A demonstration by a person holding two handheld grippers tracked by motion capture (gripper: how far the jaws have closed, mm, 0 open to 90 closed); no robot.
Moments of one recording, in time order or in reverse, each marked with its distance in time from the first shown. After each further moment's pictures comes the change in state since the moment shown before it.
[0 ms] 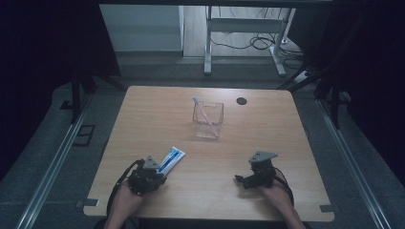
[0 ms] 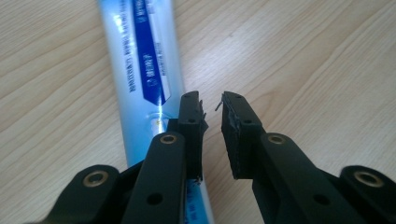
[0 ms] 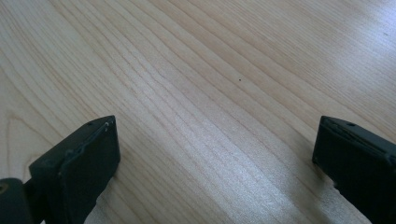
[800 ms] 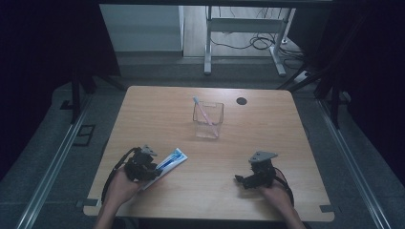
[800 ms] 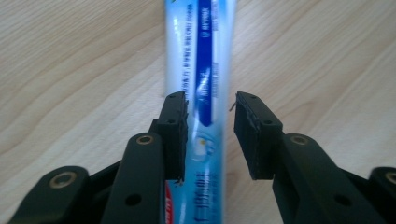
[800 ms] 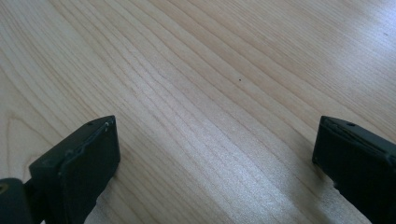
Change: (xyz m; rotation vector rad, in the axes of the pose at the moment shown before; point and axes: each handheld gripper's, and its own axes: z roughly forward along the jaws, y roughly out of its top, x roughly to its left) left arm 0.029 0.029 -0.002 0.114 0.024 -0.021; right arm 0.000 0.000 0.000 0.000 -0.001 -0.002
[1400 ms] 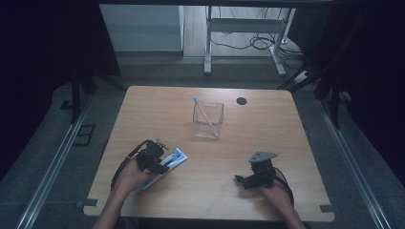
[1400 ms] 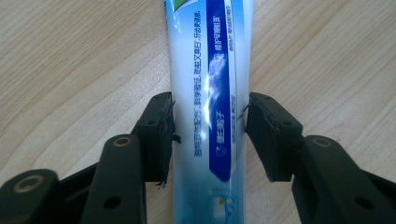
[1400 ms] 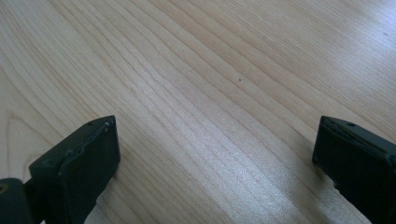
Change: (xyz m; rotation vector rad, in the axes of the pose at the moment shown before) left arm 0.004 0.035 0.030 0.141 -0.014 0.035; right arm 0.000 0.000 0.000 0.001 0.001 0.001
